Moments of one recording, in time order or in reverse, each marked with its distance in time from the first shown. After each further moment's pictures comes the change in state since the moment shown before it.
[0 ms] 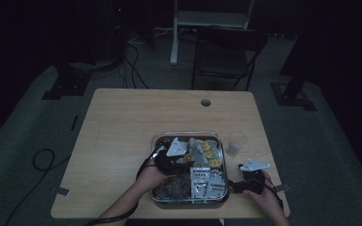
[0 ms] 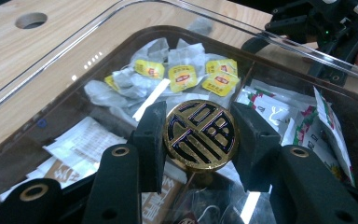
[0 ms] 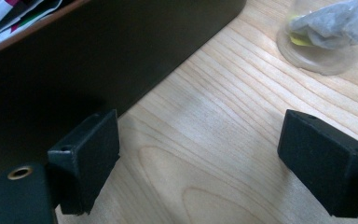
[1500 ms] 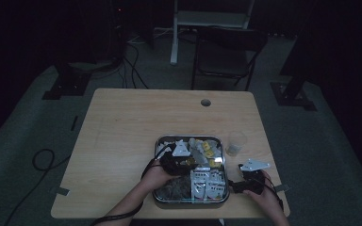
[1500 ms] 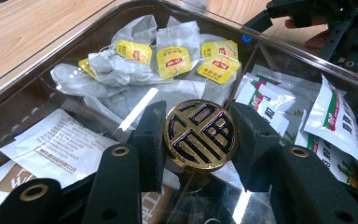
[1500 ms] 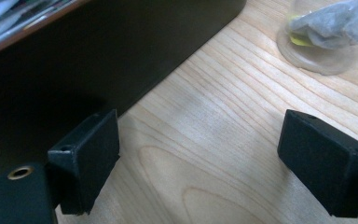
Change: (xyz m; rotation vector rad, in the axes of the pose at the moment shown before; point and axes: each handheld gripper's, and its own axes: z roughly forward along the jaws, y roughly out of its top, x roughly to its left) left arm 0.004 -0.009 0.027 0.034 -0.043 -0.015; right arm 0.000 0.000 0.000 0.000 0.000 0.003
